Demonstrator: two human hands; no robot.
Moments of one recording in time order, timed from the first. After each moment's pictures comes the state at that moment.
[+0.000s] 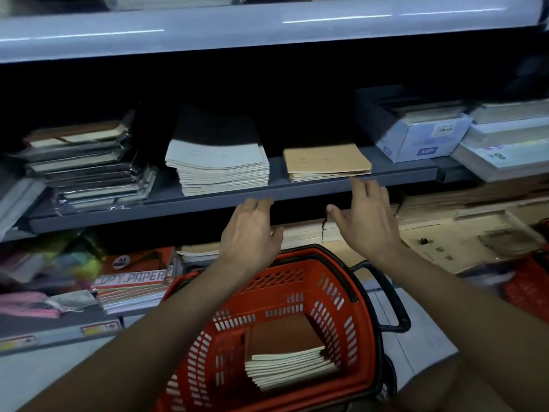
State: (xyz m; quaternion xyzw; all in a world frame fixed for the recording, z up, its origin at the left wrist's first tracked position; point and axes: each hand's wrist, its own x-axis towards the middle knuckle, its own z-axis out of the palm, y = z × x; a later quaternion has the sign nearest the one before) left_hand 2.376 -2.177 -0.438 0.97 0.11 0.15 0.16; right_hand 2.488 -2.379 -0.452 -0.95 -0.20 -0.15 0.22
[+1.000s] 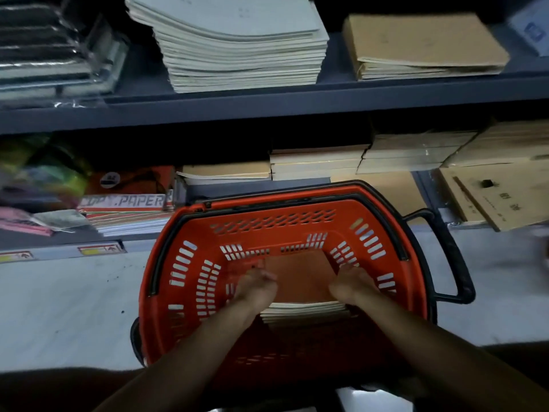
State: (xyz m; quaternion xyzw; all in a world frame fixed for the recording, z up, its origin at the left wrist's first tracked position) left_hand 2.306 -2.158 -0.709 0.73 0.44 -0.18 0.49; right_hand 2.418 -2.335 -0.688 -0.91 0.00 0.41 0.06
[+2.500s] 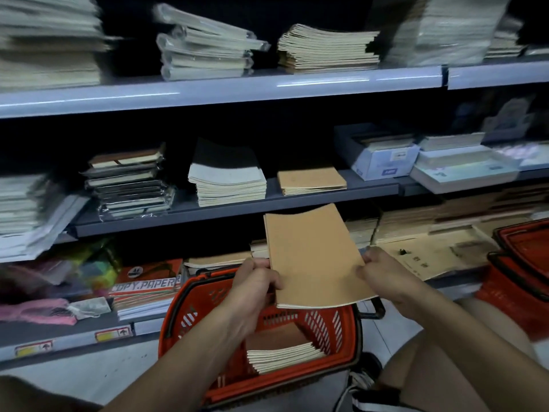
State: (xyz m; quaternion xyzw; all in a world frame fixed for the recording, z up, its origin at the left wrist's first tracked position) left_hand 2.260 -2.249 -0.428 0.55 0.30 0.04 0.78; right_hand 2.358 -2.468 -0.417 -0.87 -0.03 0.19 0.46
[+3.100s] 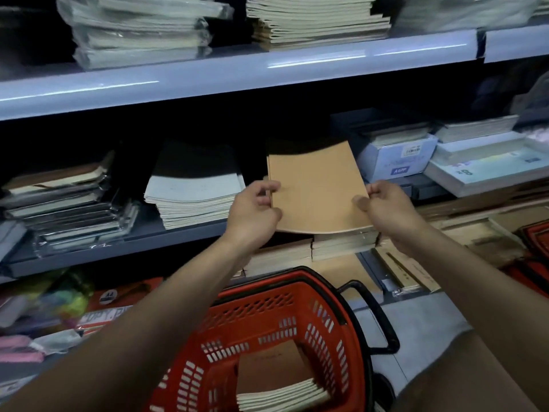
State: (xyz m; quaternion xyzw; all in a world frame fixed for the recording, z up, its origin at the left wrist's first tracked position) left_hand 2.431 -2.212 -0.372 0.77 0.16 0.14 0.60; right_hand 2.526 -2.432 -0.385 -0.83 -0.05 0.03 0.55
